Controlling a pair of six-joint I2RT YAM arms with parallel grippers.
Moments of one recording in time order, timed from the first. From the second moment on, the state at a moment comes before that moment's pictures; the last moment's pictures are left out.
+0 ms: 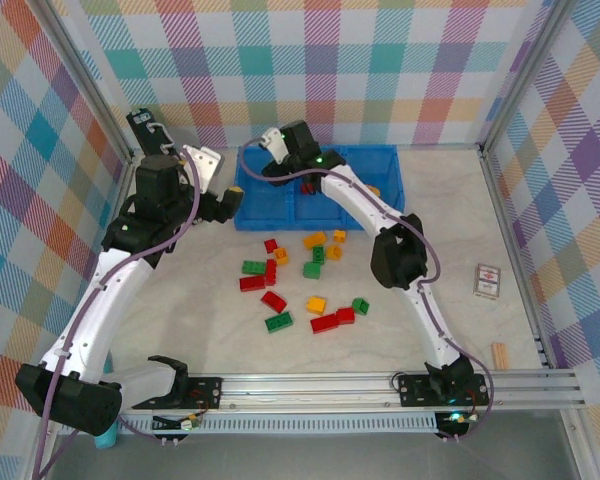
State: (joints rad) left arm -0.28 1.16 1.27 -0.54 0.06 0.26; right arm 0.63 2.47 2.42 -0.59 -0.04 -0.30
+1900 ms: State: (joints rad) left arm -0.28 1.13 1.29 -0.58 0.09 0.26; right arm 0.74 1.43 1.35 -0.95 0.24 0.51
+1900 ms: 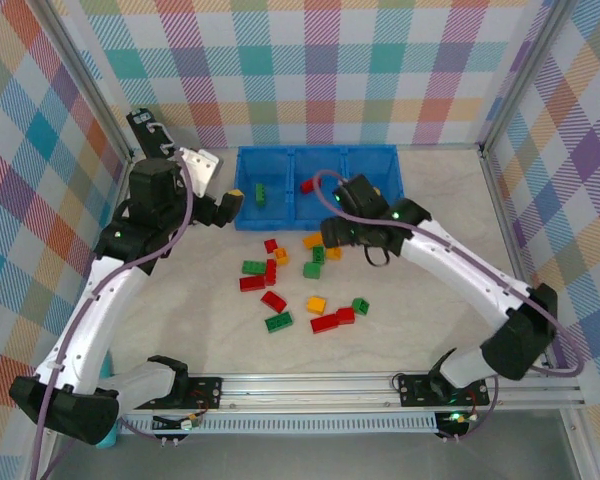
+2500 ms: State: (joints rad) left arm -0.28 1.17 1.30 -0.58 0.11 0.26; right arm 0.74 1.26 0.79 -0.80 0.05 1.16
